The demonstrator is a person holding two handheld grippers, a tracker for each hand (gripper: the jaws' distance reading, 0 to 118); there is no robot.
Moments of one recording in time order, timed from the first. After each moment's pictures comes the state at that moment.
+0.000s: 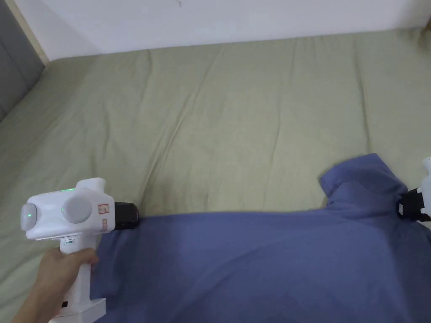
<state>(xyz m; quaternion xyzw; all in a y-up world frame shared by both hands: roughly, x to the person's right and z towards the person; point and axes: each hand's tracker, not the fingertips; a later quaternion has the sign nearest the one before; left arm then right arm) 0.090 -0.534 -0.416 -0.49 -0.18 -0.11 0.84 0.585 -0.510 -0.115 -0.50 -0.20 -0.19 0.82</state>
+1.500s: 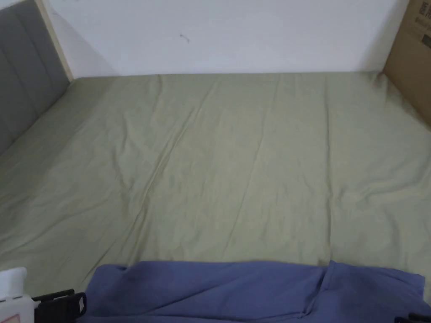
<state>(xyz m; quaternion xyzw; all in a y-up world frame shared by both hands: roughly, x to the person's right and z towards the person) -0.126 -0.456 -0.151 -0.48 -0.19 0.00 0.86 0.399 -0.447 0.168 -0.47 -0.21 -0.19 0.84</state>
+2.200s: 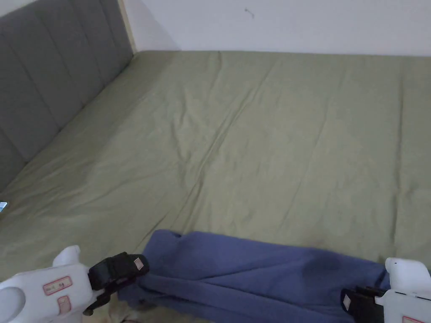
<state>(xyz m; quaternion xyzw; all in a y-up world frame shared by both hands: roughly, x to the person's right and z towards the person) -0.168 -0.515 -0.149 -0.52 -0.20 0.27 0.79 0.299 -0.471 0.065 -0.46 -0.04 -0.21 0.86</state>
